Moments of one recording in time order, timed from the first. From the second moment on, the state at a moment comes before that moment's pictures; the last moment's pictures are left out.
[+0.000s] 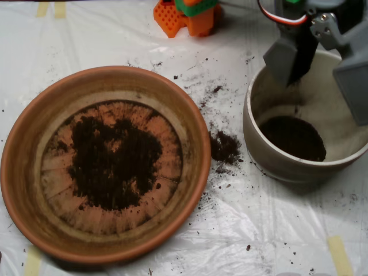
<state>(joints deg) -25.5 77.3 40.7 100.8 -10.2</state>
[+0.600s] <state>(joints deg) -25.0 93.3 62.6 88.0 -9.5</state>
